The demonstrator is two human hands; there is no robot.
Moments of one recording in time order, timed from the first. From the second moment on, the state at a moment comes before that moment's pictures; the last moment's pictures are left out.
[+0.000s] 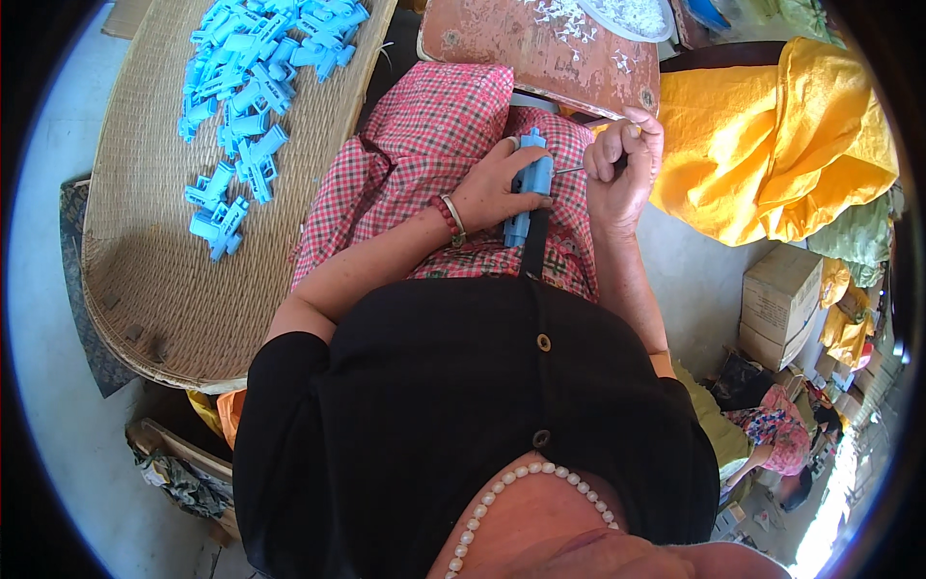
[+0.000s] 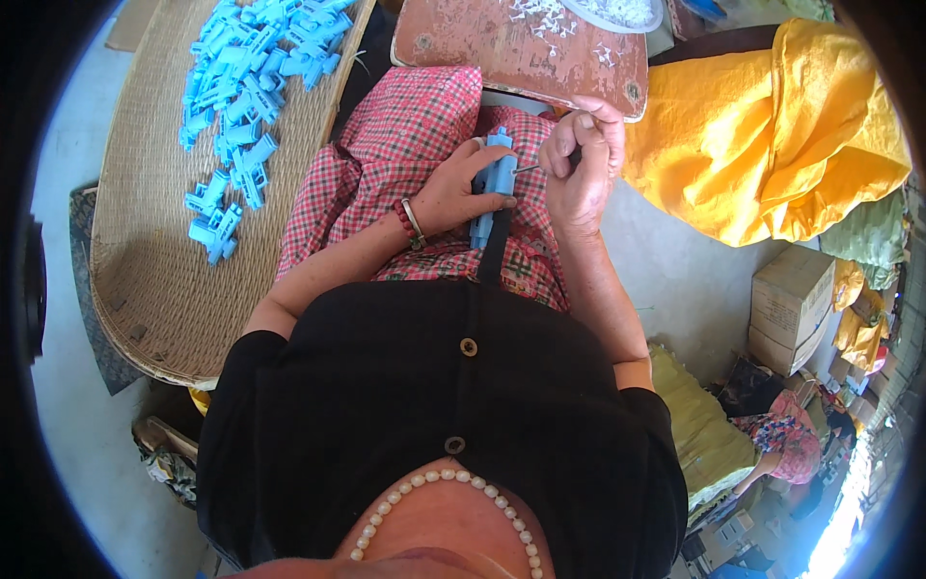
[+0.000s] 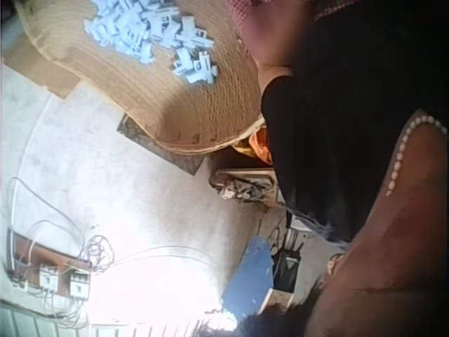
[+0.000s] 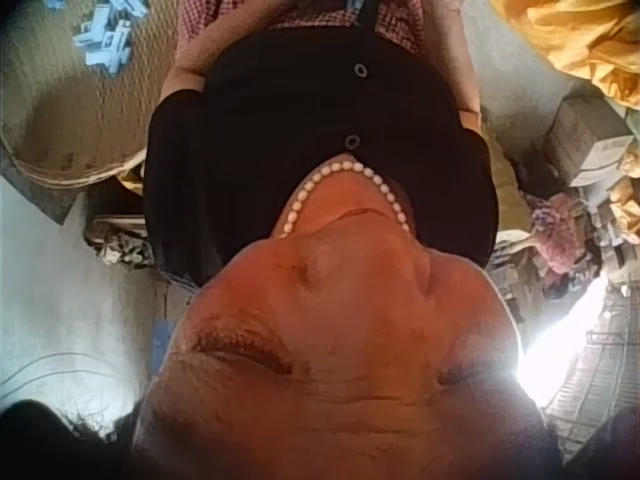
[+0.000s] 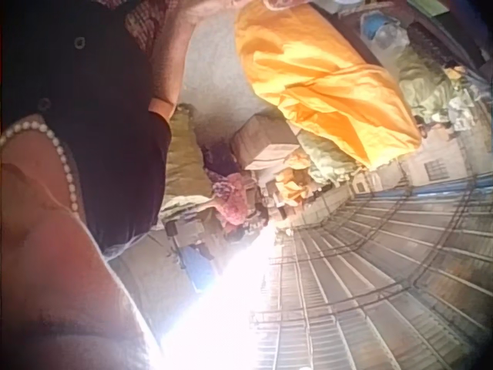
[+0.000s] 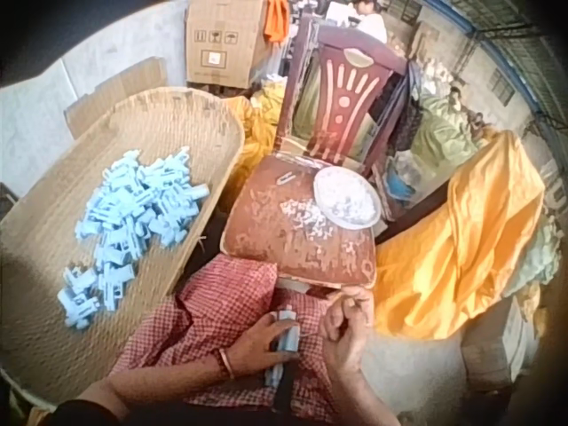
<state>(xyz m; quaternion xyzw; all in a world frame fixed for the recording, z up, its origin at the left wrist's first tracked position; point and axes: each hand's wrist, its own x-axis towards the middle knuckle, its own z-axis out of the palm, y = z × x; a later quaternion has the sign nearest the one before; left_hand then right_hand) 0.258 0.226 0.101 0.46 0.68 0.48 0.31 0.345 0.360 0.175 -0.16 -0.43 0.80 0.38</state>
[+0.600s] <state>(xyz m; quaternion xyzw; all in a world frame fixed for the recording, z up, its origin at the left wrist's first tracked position) 0.259 0.225 0.091 0.44 0.70 0.50 0.25 0.322 0.345 0.154 -0.17 -0.49 0.79 0.32</state>
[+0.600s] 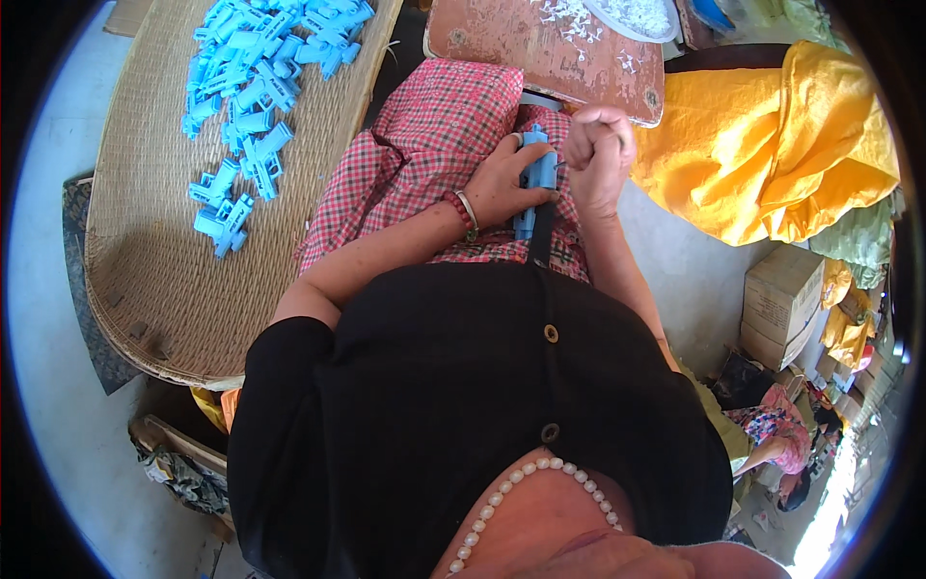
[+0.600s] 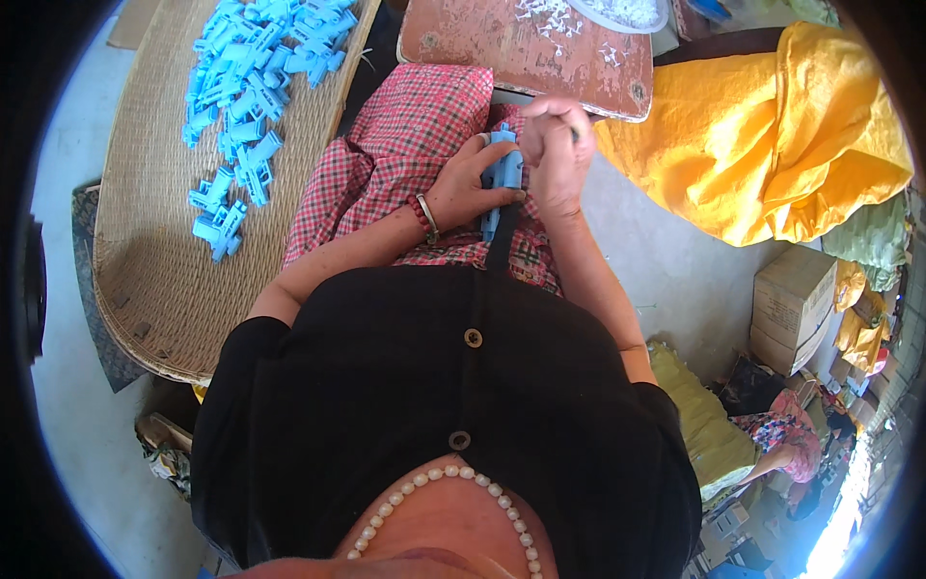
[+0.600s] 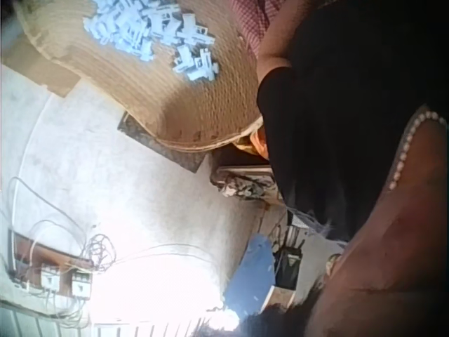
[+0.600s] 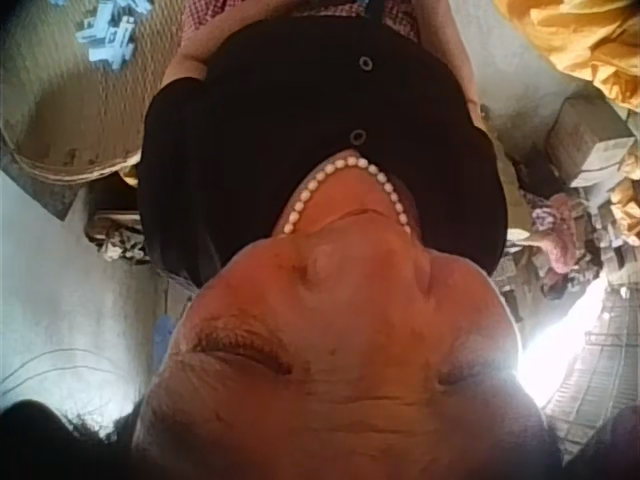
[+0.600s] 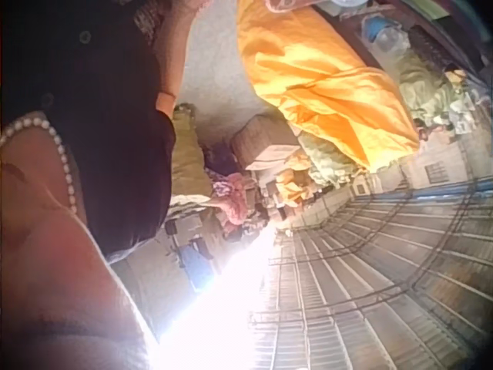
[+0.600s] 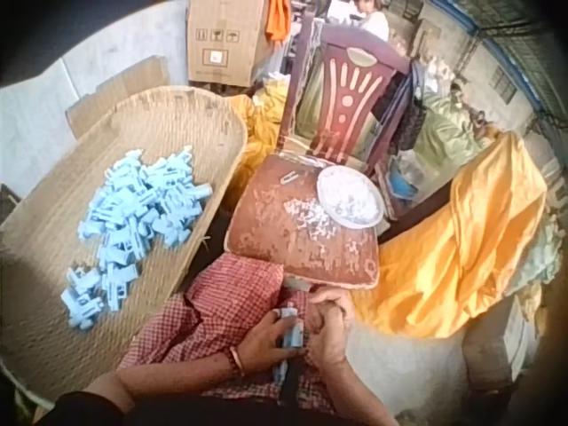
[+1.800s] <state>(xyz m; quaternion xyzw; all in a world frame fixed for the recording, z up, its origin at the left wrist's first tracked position) 0.001 -0.068 -0.077 -0.18 0.75 0.63 0.09 0.410 0.597 0.253 -0.32 -0.77 0.37 0.40</state>
